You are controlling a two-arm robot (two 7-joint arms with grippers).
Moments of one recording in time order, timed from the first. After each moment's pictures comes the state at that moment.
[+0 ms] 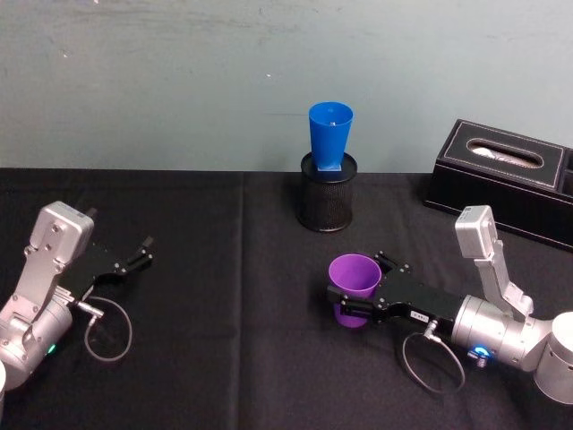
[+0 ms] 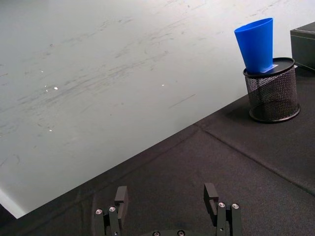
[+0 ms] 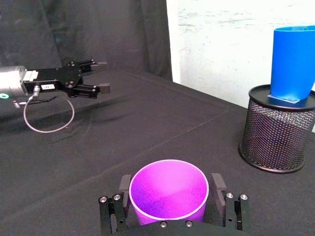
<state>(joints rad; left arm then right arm) -0.20 0.60 0.45 -1.41 -0.25 -0.12 0.03 0.47 0.39 -0.51 -0.99 0.49 -0.19 0.80</state>
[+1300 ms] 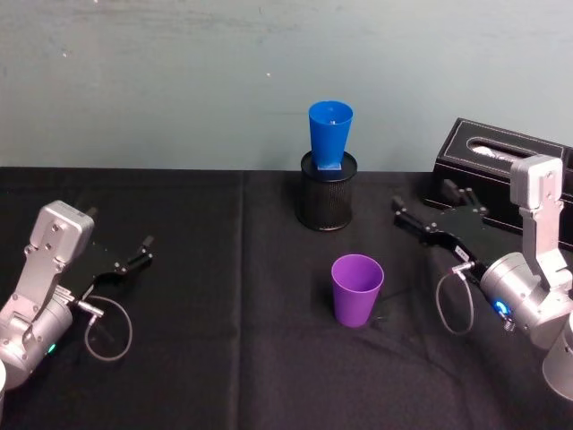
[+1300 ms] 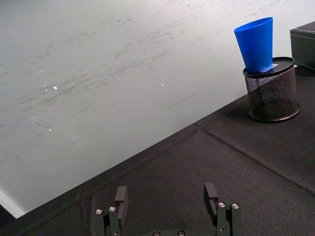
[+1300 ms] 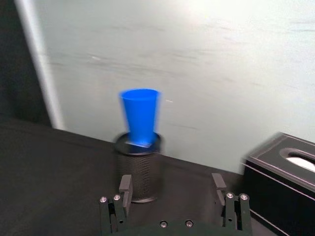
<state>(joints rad) -0.20 0.60 0.45 -1.41 -0.25 -0.12 0.03 0.30 0.36 -0.31 -1.32 0.37 -0.08 0.23</state>
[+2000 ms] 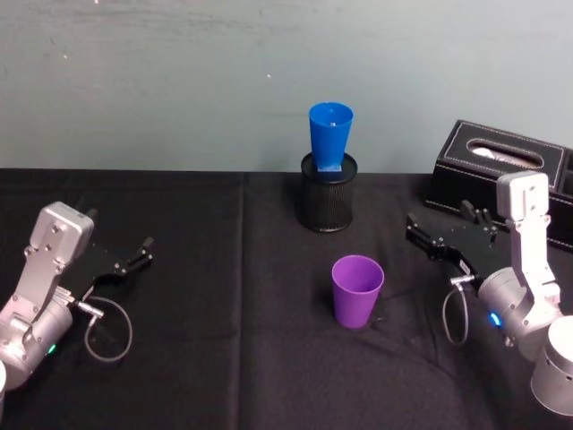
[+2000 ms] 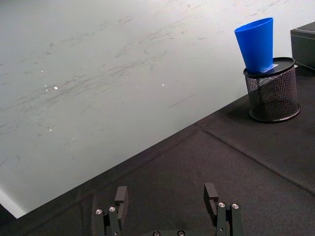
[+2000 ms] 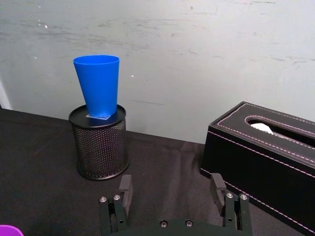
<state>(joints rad) -0.20 0.60 0.45 -1.41 -0.25 -0.12 0.03 0.28 0.31 -0.29 -1.31 0.26 0.00 0.07</state>
